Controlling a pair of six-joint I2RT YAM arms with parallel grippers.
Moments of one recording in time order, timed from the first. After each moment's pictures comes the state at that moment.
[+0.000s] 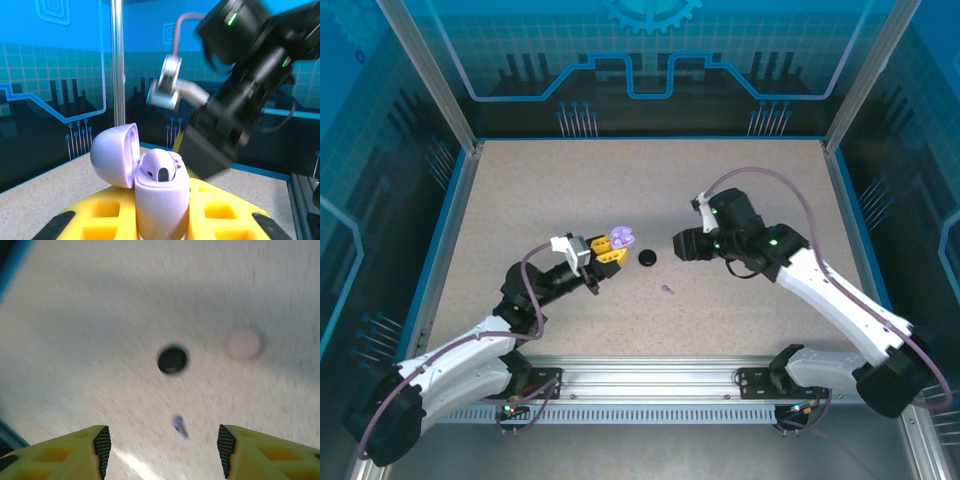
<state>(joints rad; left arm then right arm) -0.60 0.86 0.31 0.79 0.41 -0.11 0.63 1.22 1.09 -0.74 -0.08 0.39</state>
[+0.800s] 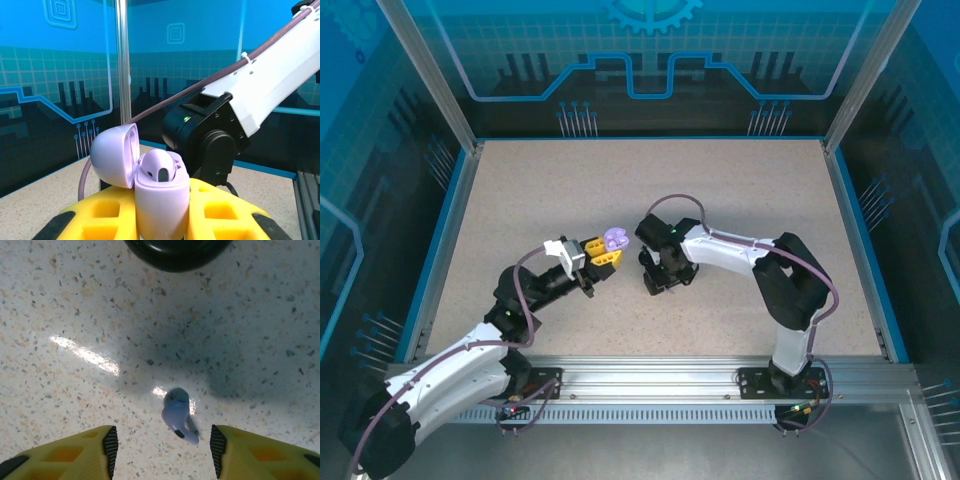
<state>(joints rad) -0.60 0.76 0.31 0.68 0.39 -0.08 0.79 1.86 1.27 -0.87 -0.04 0.35</state>
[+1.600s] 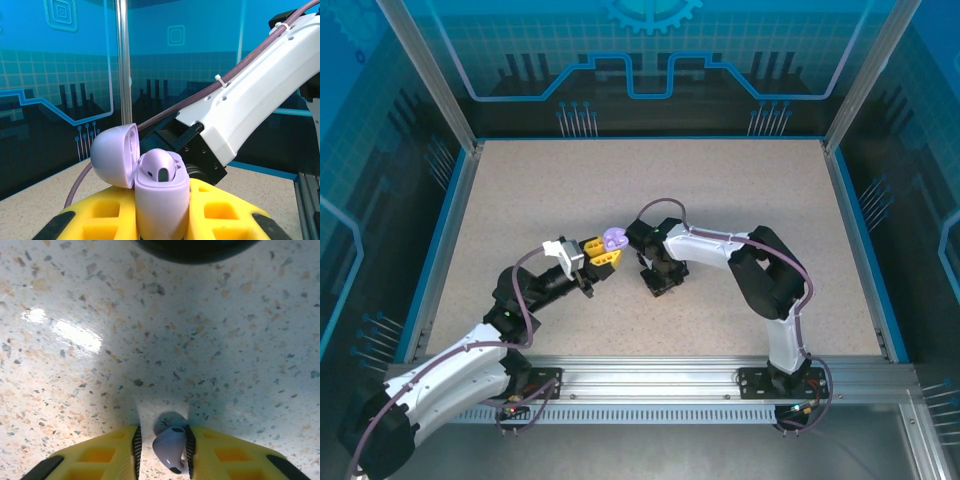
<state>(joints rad) -0.60 0.75 0.31 0.68 0.38 -0.08 0.82 2.00 1.38 -0.96 0.02 0.32</state>
